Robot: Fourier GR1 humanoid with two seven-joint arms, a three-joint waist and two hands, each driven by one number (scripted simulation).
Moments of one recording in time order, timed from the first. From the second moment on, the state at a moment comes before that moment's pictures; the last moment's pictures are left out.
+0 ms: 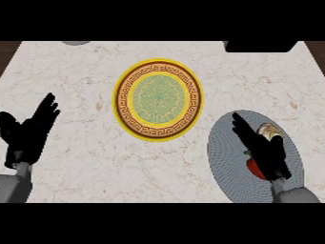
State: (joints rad) left arm -0.14 0.43 -0.11 -1.33 0.31 0.18 0.12; right arm -0.08 -0.30 0.27 -1.37 -0.19 0.02 0.08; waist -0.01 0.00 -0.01
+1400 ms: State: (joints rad) left arm -0.26 0.46 -0.09 -1.57 0.22 0.12 0.05; right arm 0.10 -0.53 0.33 -1.76 0.08 0.08 -0.55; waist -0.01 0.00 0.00
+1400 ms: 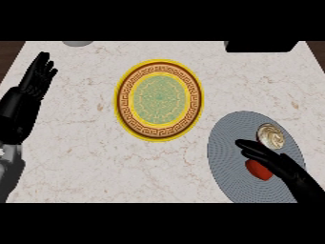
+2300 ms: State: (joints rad) left arm -0.29 0.45 -0.06 -1.58 0.22 0.08 0.09; right arm -0.02 -0.89 0.35 -1.99 0.34 0.44 0.15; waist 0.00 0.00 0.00
